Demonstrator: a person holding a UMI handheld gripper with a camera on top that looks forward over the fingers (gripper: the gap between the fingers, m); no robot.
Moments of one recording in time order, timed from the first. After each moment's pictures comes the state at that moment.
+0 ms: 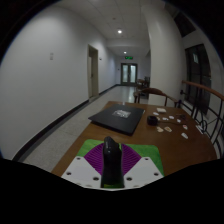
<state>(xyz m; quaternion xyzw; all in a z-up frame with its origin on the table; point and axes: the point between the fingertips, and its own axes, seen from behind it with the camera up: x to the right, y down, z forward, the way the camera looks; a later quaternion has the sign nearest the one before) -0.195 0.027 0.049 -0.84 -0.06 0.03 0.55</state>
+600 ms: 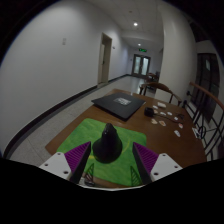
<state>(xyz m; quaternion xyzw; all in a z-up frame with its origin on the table) -0.149 -0.037 0.039 -0.86 -0.15 0.02 0.49</state>
